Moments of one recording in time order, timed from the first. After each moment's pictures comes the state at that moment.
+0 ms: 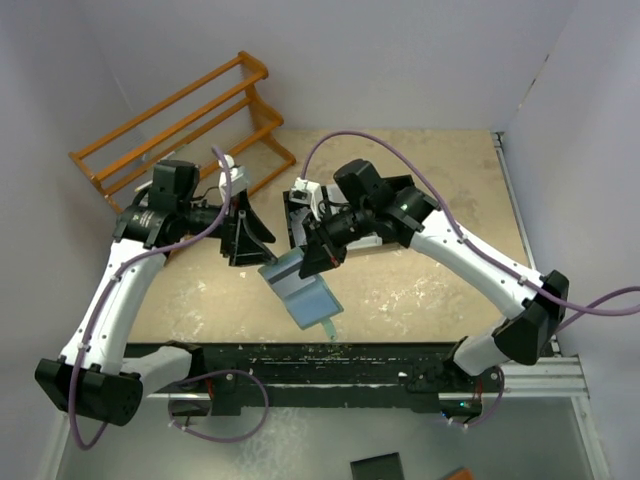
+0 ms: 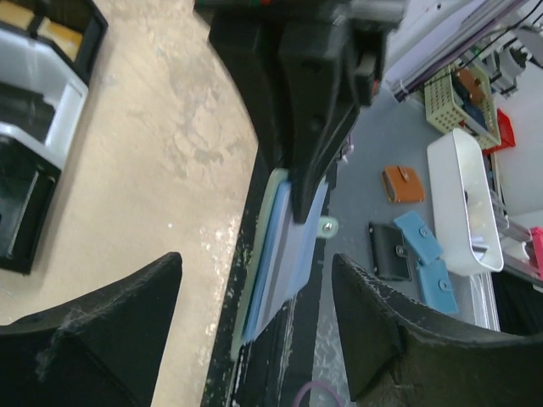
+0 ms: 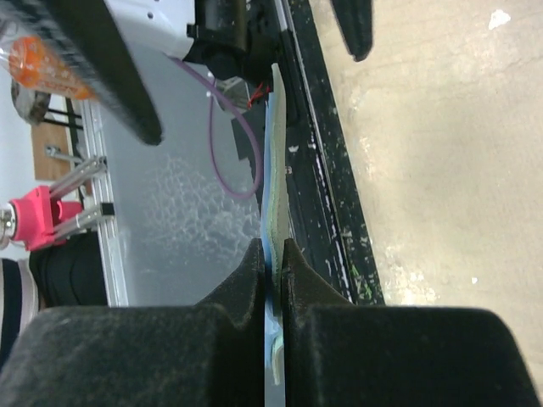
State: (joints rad) left arm -0.22 1.13 1.25 -0.86 1.22 0.20; right arm 0.82 1.50 1.51 -0.78 -0.75 0.14
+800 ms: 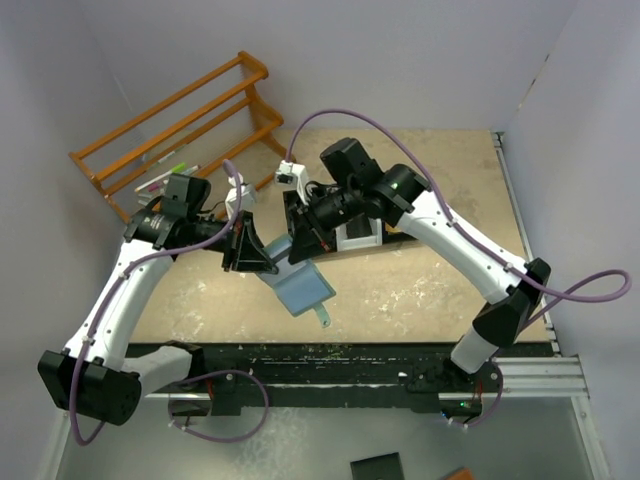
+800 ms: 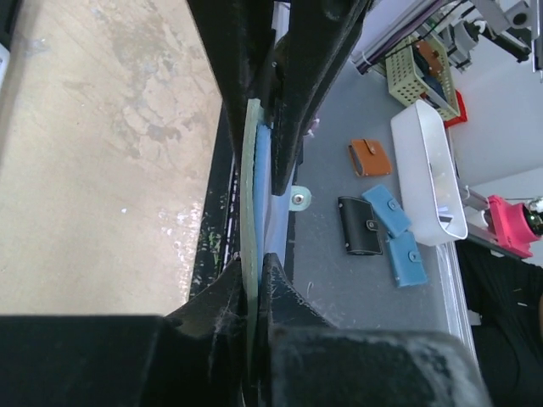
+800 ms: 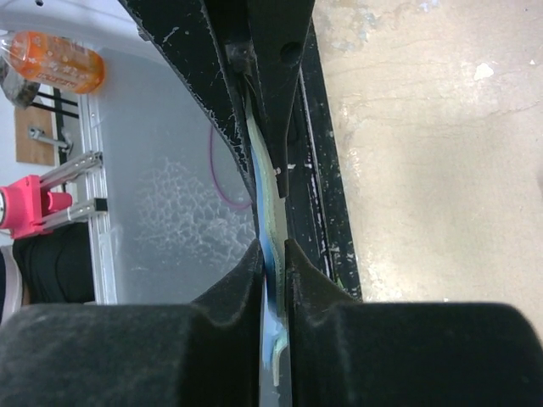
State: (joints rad) left arm -0.25 1.14 1.16 -0.98 1.29 0.35; right arm 0.84 1.65 1.80 -0.96 -0.76 0.04
